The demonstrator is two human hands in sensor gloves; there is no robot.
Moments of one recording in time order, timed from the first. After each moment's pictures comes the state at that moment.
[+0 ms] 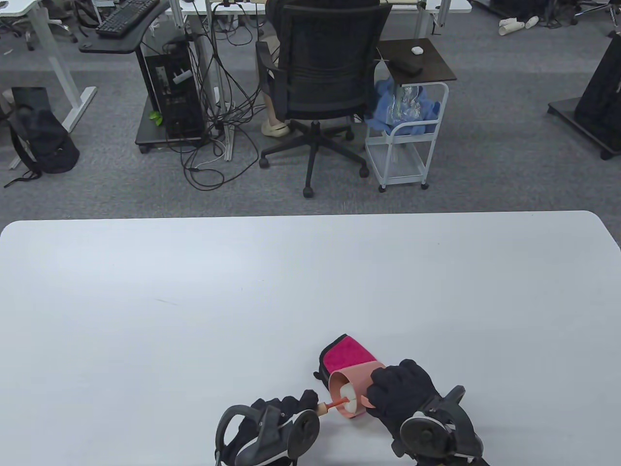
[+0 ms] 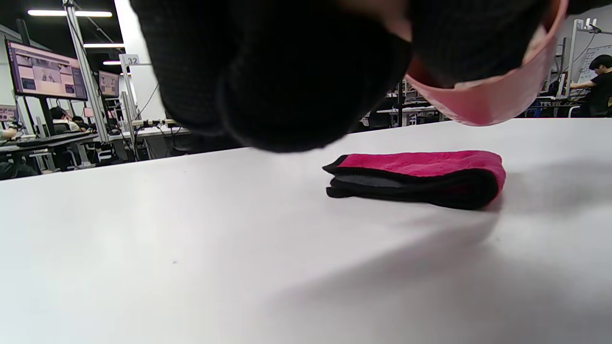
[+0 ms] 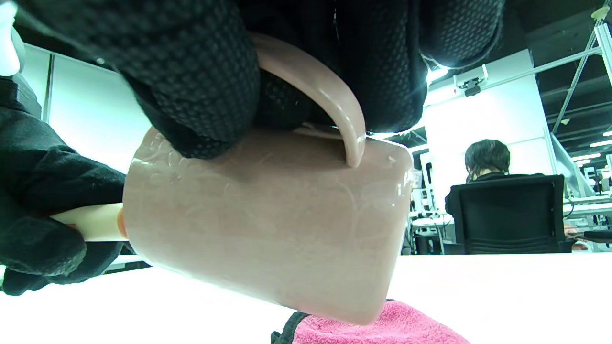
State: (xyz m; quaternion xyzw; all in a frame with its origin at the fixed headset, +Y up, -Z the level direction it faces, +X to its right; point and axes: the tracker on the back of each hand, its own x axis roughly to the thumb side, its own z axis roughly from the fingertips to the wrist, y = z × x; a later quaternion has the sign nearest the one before) left_hand -0.091 -0.714 -0.253 0.01 -0.19 -0.04 0.98; right_hand 0.146 -0.695 -0.265 0.32 -0.19 0.92 0.14
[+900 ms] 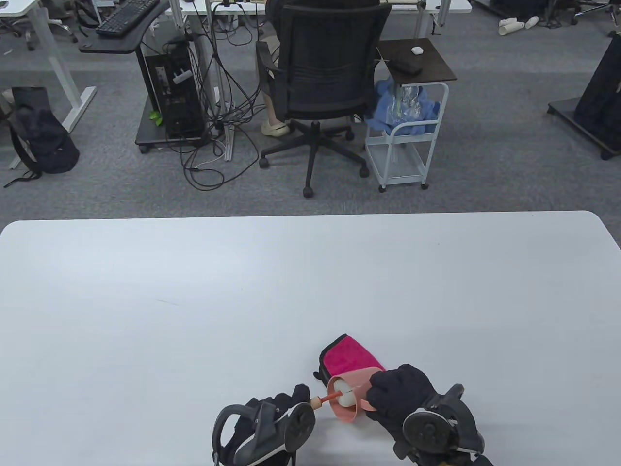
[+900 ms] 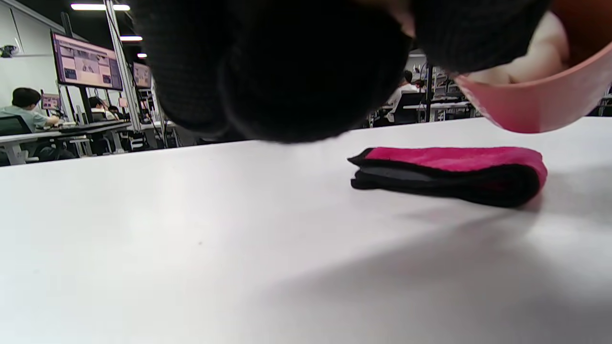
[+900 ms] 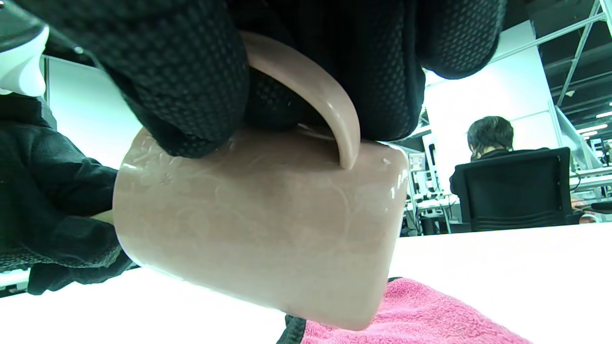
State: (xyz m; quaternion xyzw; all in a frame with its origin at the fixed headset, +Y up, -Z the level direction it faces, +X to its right) left_hand -0.096 -0.720 -0.261 -0.02 -0.14 -0.03 0.99; right_hand 0.146 -0.699 -0.268 0.33 -0.16 0.92 0.16
